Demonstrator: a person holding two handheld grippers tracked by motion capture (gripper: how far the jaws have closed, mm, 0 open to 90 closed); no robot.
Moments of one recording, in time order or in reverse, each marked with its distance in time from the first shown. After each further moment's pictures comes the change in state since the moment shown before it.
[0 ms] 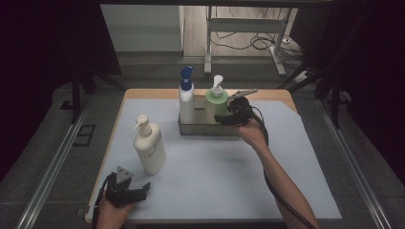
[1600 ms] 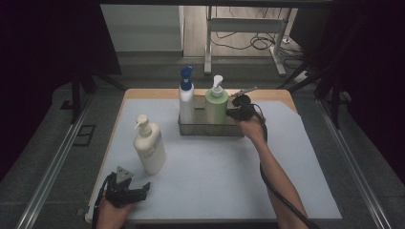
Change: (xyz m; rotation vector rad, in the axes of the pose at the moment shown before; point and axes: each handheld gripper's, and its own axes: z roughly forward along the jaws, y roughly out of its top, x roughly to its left) left arm 0.000 0.000 0.000 0.001 0.001 0.001; right arm -0.040 -0.008 0.036 0.084 -0.064 0.067
